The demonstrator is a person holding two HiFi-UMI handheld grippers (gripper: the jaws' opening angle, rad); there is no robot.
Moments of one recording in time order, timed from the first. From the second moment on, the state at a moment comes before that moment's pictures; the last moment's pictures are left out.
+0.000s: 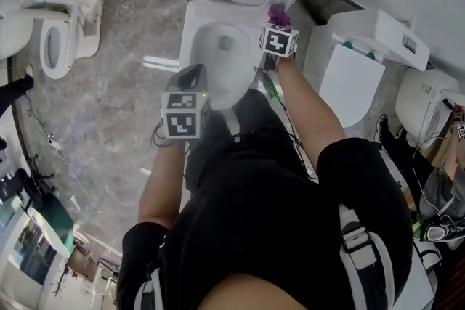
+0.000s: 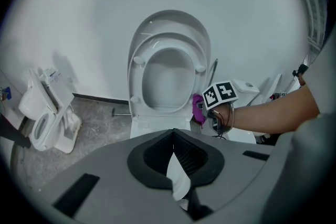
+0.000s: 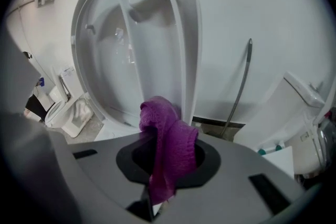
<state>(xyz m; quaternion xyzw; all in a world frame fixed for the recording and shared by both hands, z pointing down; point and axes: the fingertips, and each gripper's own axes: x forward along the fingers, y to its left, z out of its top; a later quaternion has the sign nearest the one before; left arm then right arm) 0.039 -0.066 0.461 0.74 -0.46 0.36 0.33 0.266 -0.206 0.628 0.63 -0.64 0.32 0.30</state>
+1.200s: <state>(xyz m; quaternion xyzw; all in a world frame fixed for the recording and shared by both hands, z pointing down) 0.042 -0.060 0.392 0.74 -0.51 0.31 0.31 0.258 -0.225 0.498 0.65 -0.66 0.29 0.25</state>
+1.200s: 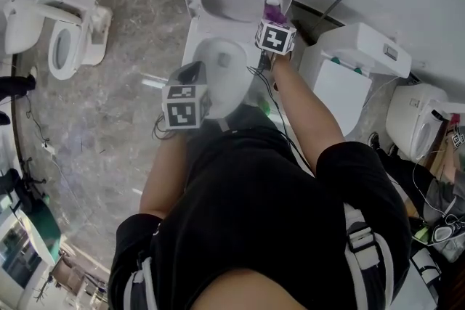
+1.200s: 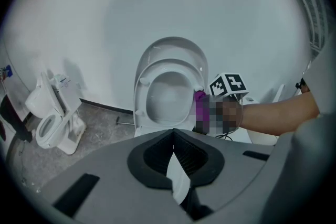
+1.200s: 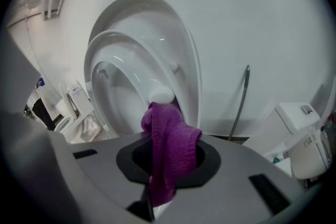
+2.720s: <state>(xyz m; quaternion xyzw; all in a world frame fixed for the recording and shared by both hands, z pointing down) -0.048 -0.055 0.345 0.73 -0.55 0.29 0.29 0.189 -0.285 0.392 0.66 -0.67 0.20 0.25</state>
